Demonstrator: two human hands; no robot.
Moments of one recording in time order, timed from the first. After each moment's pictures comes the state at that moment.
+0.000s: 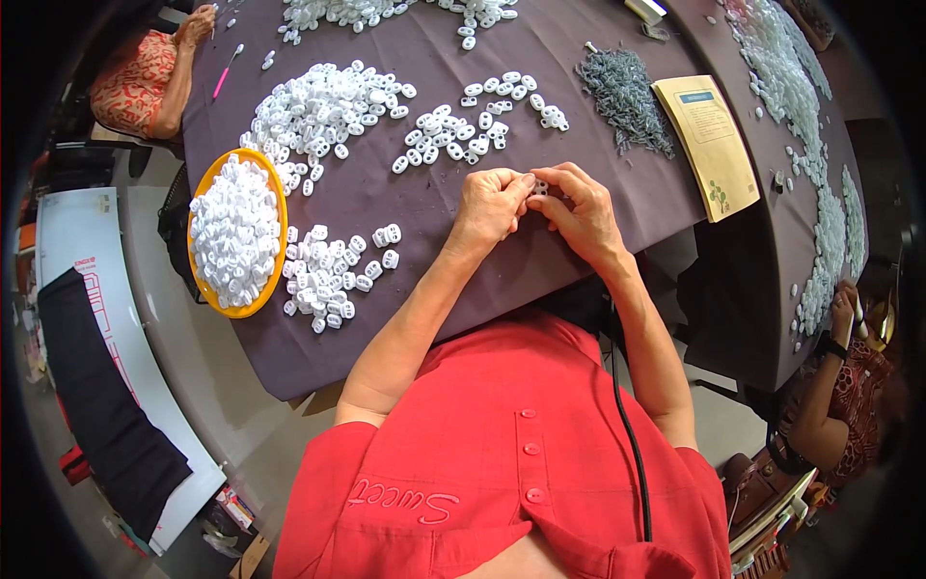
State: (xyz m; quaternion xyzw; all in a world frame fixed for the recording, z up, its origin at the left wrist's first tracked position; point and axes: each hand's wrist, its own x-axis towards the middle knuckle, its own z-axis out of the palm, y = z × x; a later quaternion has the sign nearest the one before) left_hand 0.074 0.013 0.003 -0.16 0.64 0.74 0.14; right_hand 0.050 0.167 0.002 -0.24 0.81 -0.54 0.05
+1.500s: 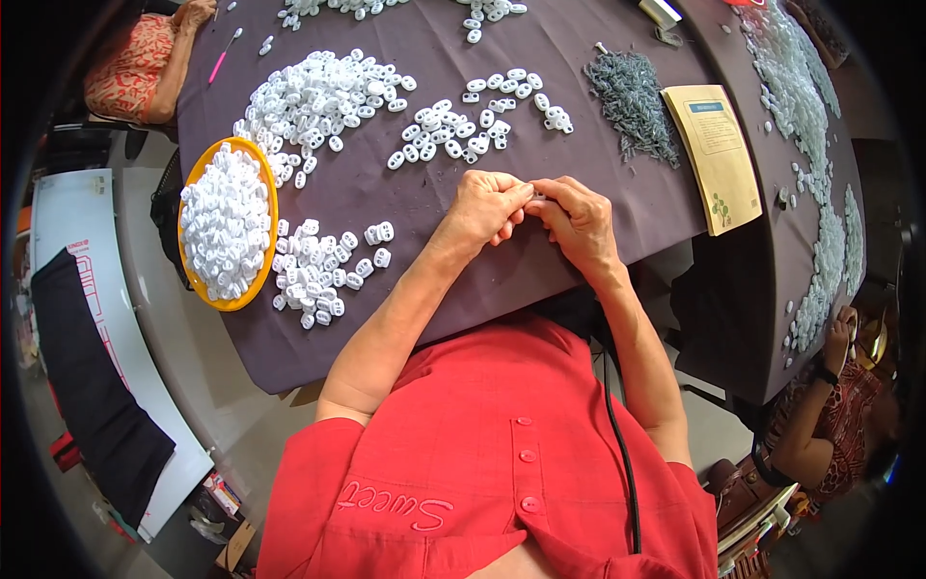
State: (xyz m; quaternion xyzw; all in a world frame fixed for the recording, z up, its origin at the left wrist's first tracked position) left_hand 0.071 0.004 0.016 -0.18 0.63 0.72 0.22; right_hand 0.055 0.162 0.005 -0.21 0.82 -0.54 0.05
